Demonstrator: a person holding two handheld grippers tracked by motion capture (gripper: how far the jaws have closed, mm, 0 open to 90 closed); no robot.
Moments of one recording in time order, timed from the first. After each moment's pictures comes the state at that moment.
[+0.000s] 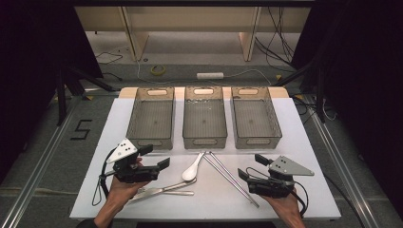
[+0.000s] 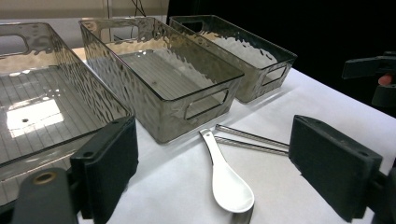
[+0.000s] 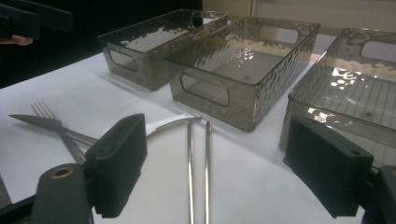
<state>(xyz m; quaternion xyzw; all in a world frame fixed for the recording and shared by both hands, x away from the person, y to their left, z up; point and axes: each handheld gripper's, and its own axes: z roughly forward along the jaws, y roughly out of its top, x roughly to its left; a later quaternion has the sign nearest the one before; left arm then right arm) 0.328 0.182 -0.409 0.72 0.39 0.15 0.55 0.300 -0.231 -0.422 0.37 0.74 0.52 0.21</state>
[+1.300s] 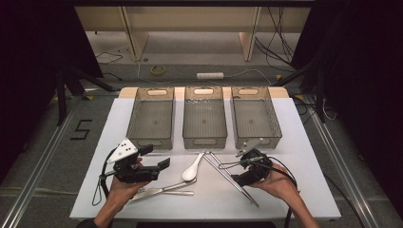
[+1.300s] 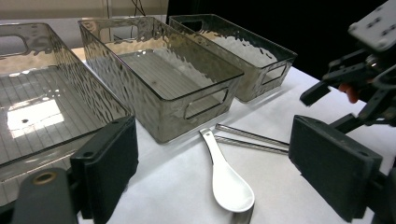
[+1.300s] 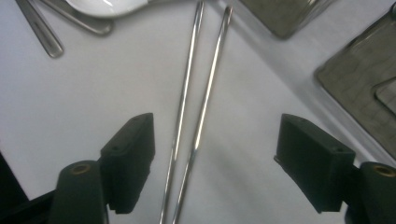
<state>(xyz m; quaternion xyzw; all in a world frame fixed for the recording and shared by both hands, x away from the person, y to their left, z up) 0.327 0.181 -0.409 0.72 0.39 0.15 0.55 0.362 -0.187 -0.422 0.32 0.92 0.22 0.10</state>
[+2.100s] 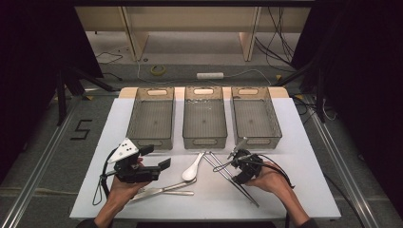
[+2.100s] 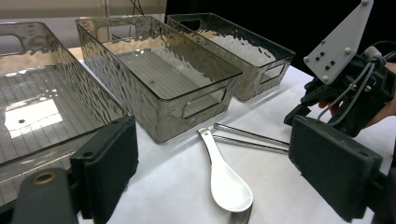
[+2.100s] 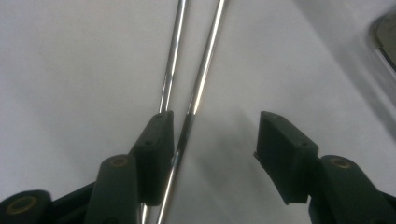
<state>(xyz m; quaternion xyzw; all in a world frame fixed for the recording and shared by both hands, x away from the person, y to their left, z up) 0.328 0.180 -0.409 0.72 0.39 0.15 0.55 0.383 -0.170 -0.450 0.31 0.94 0.12 0.06</state>
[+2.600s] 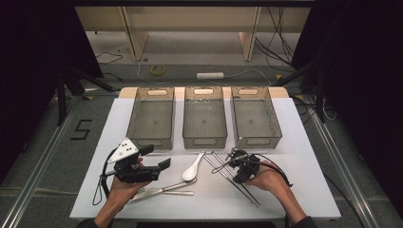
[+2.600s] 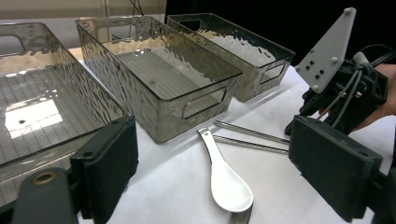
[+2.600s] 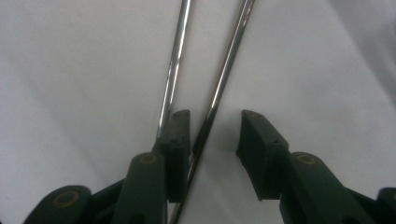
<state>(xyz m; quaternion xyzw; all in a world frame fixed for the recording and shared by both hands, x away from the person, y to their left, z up) 0.328 0.179 -0.409 0.72 0.39 0.15 0.55 0.389 -0.164 -0.455 0.30 0.95 0.09 0.04</state>
